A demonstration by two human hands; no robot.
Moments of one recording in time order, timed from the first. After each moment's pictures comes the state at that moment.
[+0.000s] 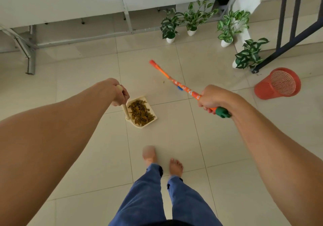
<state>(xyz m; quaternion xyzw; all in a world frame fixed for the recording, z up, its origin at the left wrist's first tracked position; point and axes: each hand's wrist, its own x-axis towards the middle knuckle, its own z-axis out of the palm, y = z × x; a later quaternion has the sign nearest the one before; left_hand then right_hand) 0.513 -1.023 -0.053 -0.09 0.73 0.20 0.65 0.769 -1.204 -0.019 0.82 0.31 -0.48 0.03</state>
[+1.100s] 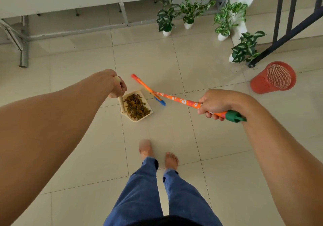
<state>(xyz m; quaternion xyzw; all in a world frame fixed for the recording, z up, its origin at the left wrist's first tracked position) 0.539 -1.043 -0.063 -0.07 0.75 0.17 0.63 0.774 -1.256 0.011 0.75 0.34 -0.56 0.08</state>
